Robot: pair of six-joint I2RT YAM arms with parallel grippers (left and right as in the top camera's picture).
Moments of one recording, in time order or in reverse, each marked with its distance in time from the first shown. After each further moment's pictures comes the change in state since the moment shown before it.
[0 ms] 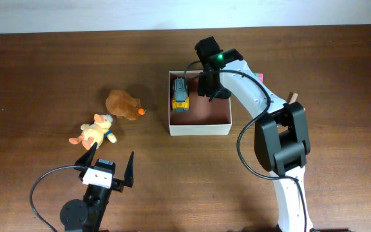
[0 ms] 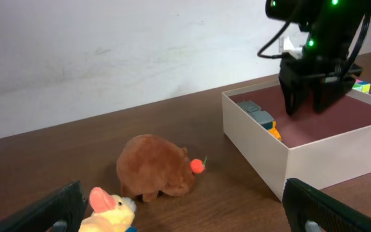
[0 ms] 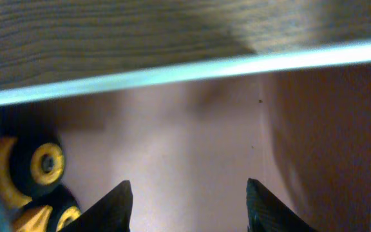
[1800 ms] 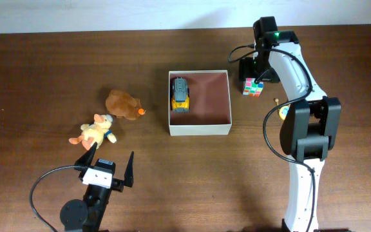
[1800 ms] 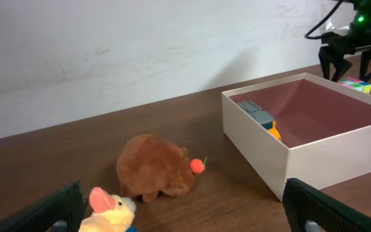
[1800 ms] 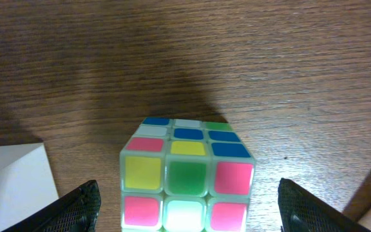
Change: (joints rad) left arm 0.000 0.000 0.000 0.000 0.000 0.000; right arm -0.307 0.063 0.142 -0.096 -0.029 -0.339
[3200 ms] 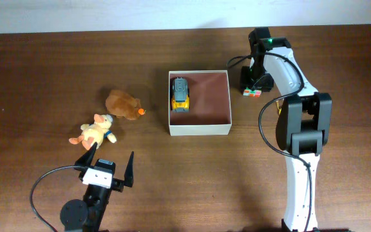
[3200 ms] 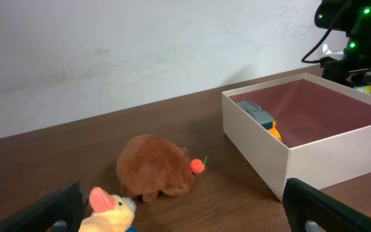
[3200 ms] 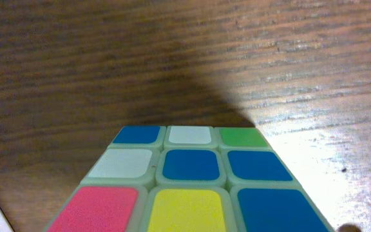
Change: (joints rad) left arm 0.000 0.000 0.000 0.000 0.000 0.000; right arm 0.000 0.094 -0.002 -0.018 -0.019 0.056
